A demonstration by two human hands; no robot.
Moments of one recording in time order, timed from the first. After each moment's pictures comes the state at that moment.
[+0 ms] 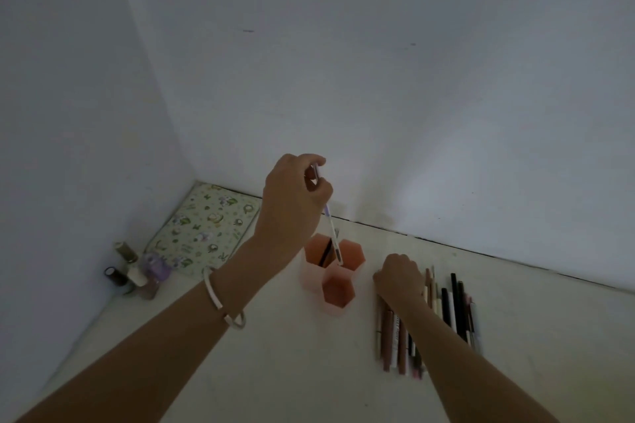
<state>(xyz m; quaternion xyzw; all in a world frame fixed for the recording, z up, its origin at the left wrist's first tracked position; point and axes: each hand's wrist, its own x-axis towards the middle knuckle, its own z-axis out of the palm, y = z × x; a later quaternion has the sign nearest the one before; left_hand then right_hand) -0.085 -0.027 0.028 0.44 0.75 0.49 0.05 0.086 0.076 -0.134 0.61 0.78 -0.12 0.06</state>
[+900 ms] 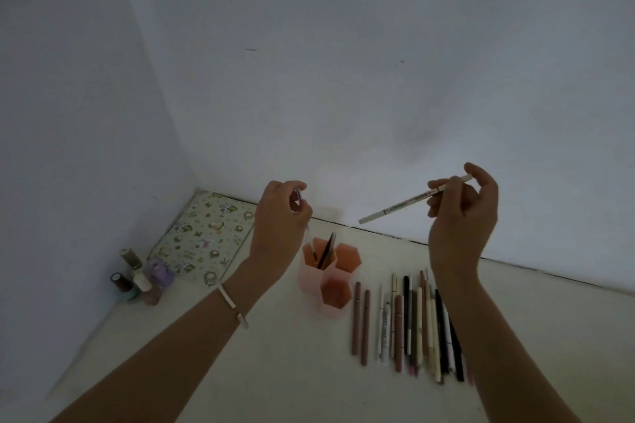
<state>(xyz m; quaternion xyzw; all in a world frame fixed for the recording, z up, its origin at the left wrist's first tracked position) -0.099 -0.030 -0.019 0.43 0.75 0.51 0.03 0.094 0.054 0.032 0.41 0.53 -0.39 -0.63</state>
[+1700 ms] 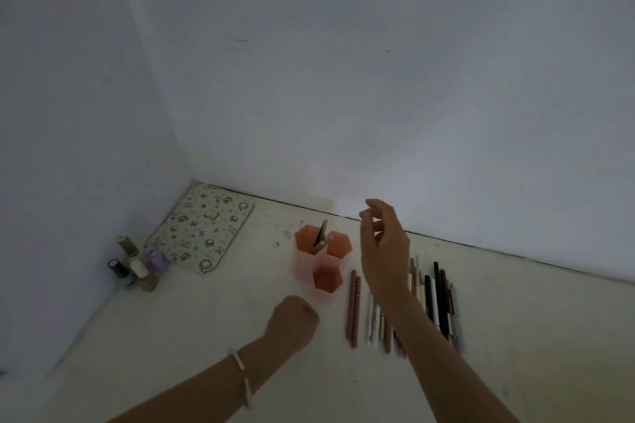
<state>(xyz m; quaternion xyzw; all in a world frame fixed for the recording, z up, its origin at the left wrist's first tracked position) -0.018 -0.098 -0.118 0.32 0.82 0.21 0.43 0.080 0.014 -0.045 0.43 0.72 -0.31 -0.44</state>
